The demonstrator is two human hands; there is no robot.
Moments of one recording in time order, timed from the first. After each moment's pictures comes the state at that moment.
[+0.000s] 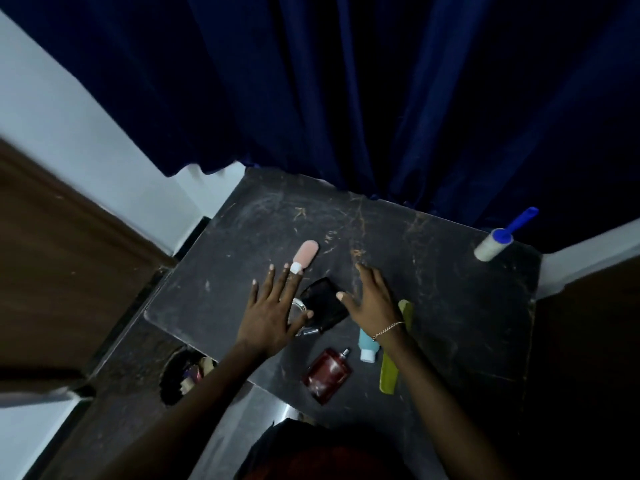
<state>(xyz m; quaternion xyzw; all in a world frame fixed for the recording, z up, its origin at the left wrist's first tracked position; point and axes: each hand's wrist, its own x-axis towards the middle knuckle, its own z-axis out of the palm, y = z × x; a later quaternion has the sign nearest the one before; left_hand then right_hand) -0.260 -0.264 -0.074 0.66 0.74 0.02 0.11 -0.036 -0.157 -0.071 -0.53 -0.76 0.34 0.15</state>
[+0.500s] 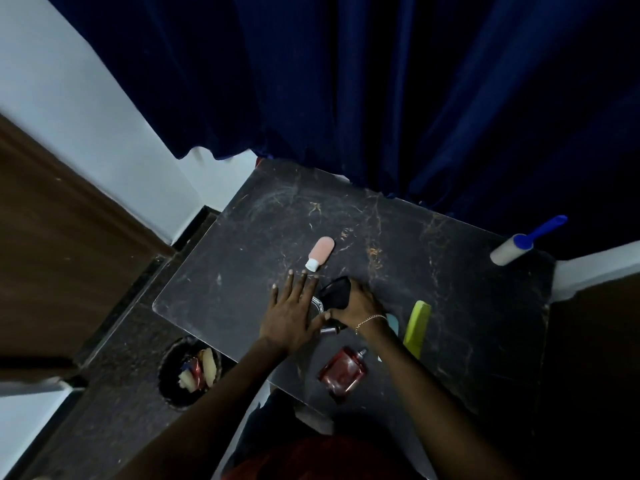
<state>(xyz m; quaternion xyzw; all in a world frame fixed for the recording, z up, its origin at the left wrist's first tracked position) -0.272 -0.267 -0.100 0.65 0.74 0.01 0.19 -0.109 -0.171 -0.091 -0.58 -0.71 0.40 -0.03</state>
